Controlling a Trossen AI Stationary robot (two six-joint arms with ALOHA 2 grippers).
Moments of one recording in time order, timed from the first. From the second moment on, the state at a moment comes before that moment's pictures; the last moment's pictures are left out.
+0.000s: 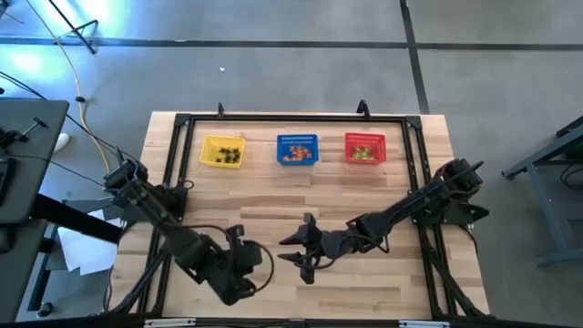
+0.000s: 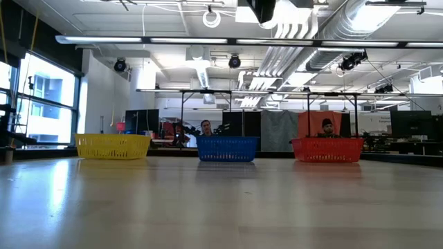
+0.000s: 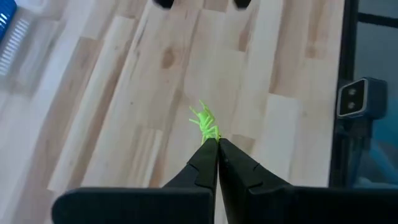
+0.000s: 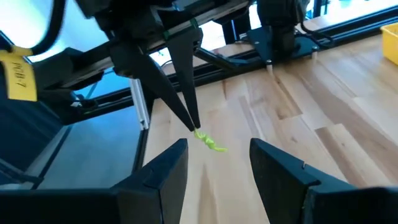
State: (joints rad) left arm -0.74 1.72 1.49 -0.96 -0.51 -0.86; right arm 0.47 1.77 1.21 0.21 0.37 0.46
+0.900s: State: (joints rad) left arm -0.61 1.72 1.49 -0.88 -0.50 -0.63; right arm 0.41 1.77 1.21 0.14 0.36 0.25
